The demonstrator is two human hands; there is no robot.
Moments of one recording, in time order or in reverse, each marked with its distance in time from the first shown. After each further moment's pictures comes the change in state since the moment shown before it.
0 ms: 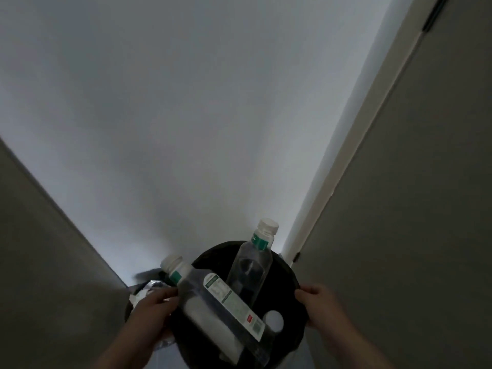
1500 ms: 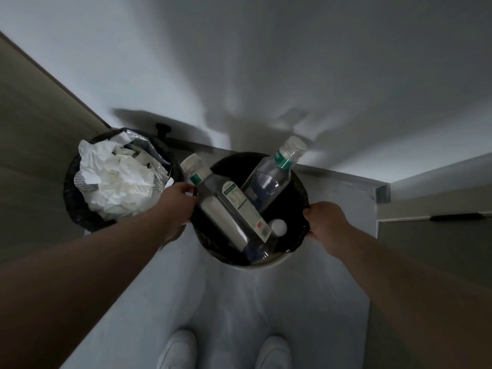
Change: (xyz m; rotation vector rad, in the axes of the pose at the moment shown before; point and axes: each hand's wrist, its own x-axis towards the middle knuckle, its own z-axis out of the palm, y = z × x) left_hand 0.542 -0.353 -0.017 0.165 0.436 -0.301; right_hand 0.561 0.267 0.302 -1.024 -0.371 -0.067
